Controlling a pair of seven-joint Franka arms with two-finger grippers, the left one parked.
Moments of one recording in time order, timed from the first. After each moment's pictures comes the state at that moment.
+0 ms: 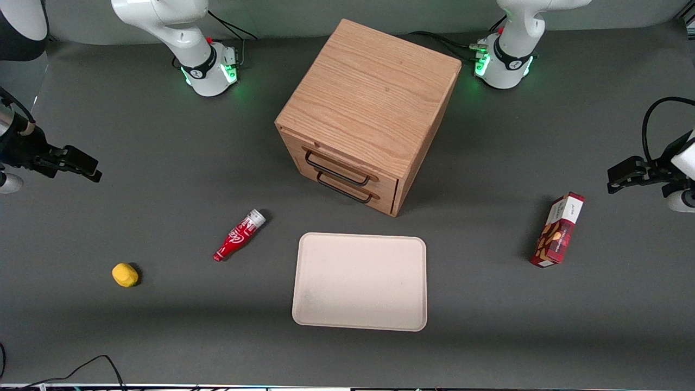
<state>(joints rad) 0.05 0.01 -0.05 -1.61 -0.03 1.67 0.14</state>
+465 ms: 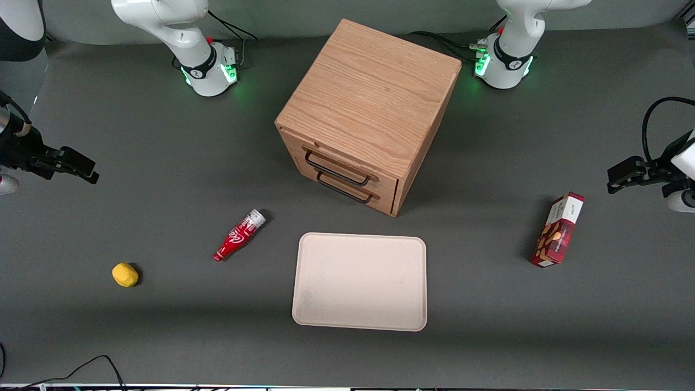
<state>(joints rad) 0.06 0.02 -0.04 -1.58 -0.03 1.66 0.11</state>
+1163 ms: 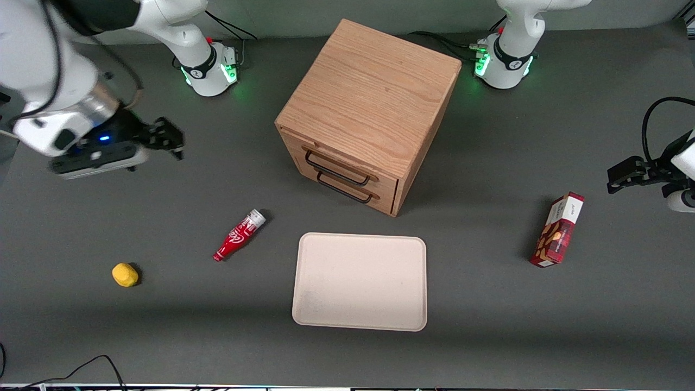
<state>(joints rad) 0.38 0.03 -0.02 -1.57 0.01 1.63 0.06</state>
